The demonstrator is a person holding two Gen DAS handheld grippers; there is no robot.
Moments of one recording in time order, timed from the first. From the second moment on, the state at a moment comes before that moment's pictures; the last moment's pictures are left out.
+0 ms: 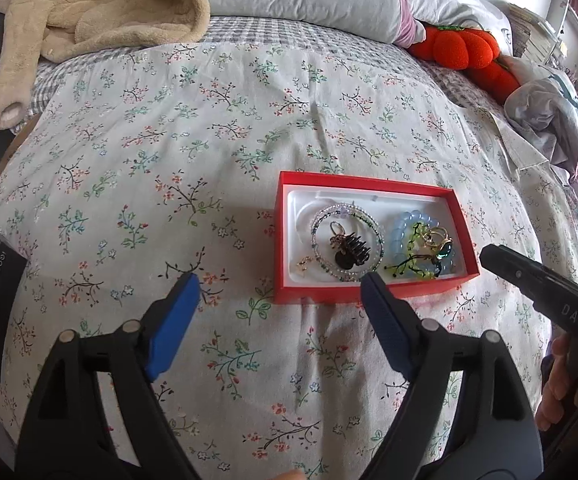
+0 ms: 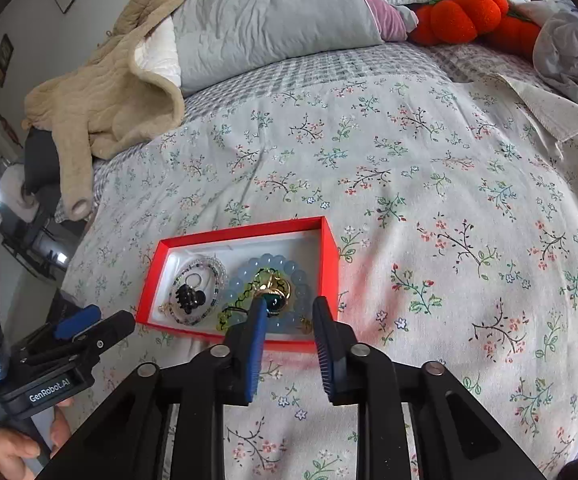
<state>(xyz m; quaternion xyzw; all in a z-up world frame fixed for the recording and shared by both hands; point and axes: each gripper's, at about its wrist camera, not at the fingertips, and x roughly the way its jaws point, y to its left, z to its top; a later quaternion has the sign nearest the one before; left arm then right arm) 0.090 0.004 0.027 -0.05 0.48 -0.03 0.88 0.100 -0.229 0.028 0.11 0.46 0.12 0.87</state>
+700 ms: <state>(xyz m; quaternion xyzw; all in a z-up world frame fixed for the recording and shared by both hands) 0.019 -0.001 0.011 0.02 0.50 0.00 0.87 0.017 -0.215 0.024 0.02 0.47 0.05 0.88</state>
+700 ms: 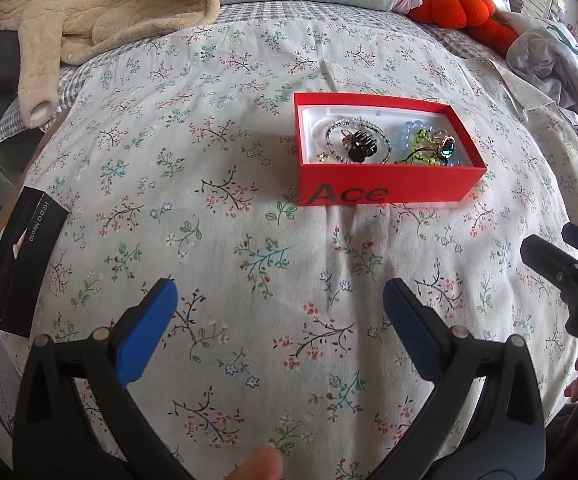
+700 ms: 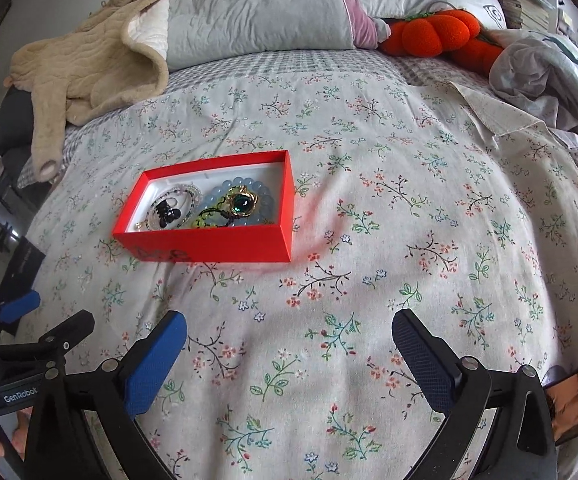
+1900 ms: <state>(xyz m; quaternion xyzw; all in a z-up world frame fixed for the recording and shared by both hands) 0.017 -0.014 0.003 0.03 0.50 0.01 0.87 0.014 -0.207 0.015 0.01 0.48 0.04 0.88</state>
